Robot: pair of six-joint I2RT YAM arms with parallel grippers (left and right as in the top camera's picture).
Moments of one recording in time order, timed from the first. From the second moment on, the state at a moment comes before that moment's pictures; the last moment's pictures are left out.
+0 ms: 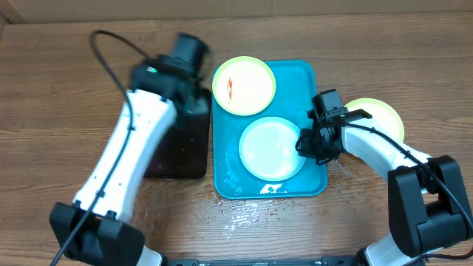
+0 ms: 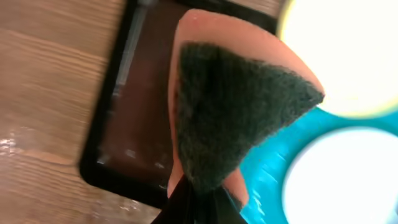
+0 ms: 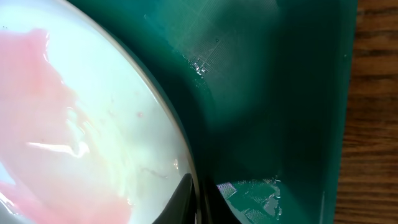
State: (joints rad) left arm -0.29 1.70 1.65 -1.27 -0.20 -0.59; right arm 0.26 1.76 0.99 -0.65 -0.20 0.38
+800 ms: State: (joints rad) left arm -0.06 1.70 1.61 -1.22 0.02 -0.43; right arm 0.34 1.70 1.30 -0.96 -0.01 0.32
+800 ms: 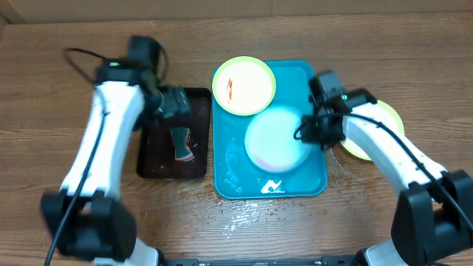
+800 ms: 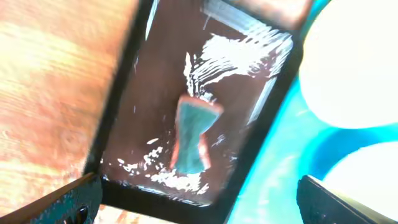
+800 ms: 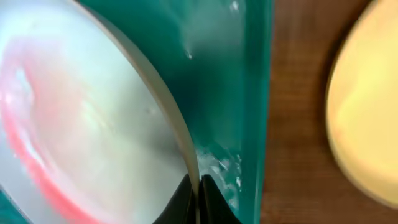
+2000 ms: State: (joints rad) left arm -0.02 1.32 1.72 -1.31 0.14 -0.43; right arm 1.08 1.85 1.51 -0.49 0.96 0.18
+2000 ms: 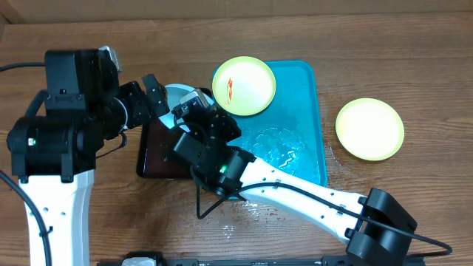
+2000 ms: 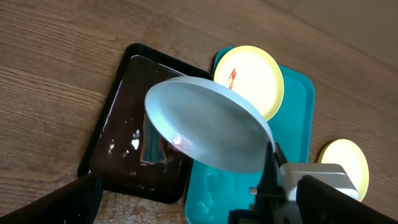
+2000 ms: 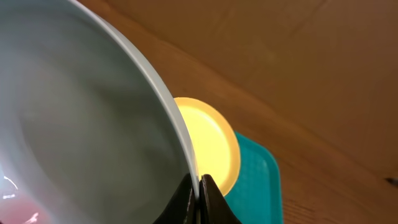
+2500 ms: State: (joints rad) left arm -0.02 1.39 1.72 -1.31 0.14 -0.43; right arm 1.08 1.85 1.51 -0.49 1.00 0.15
